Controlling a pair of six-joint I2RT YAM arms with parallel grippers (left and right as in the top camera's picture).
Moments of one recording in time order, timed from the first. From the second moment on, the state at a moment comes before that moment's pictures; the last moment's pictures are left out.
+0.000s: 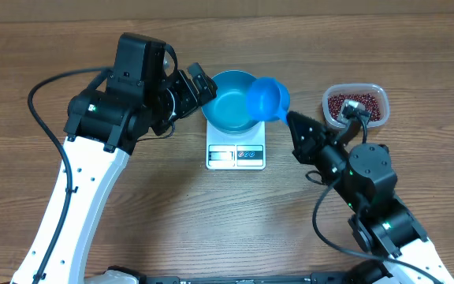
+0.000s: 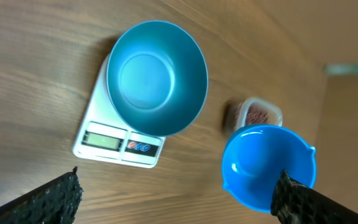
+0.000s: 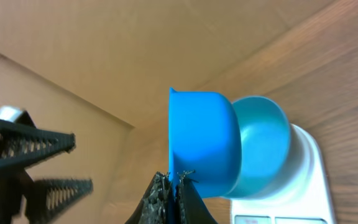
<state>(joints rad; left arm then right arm) -0.32 1.46 1.62 -1.05 0.24 -0.81 0.44 0.85 0.65 -0.02 -0.08 0.88</state>
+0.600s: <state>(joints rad) -0.32 1.46 1.62 -1.10 0.24 -0.35 0.44 0.77 0.79 -0.39 -0.10 0.67</state>
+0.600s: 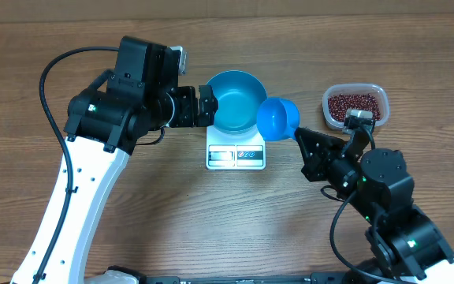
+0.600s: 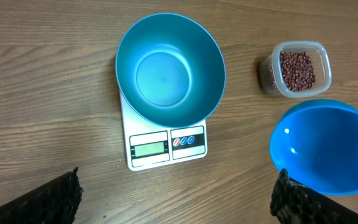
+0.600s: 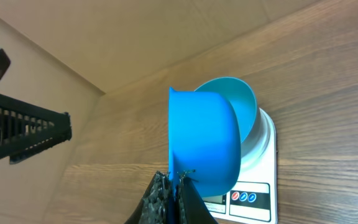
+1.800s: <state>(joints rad) -0.32 1.46 1.62 -1.12 0.24 -0.33 0.09 1.42 1.58 -1.12 0.26 0.25</state>
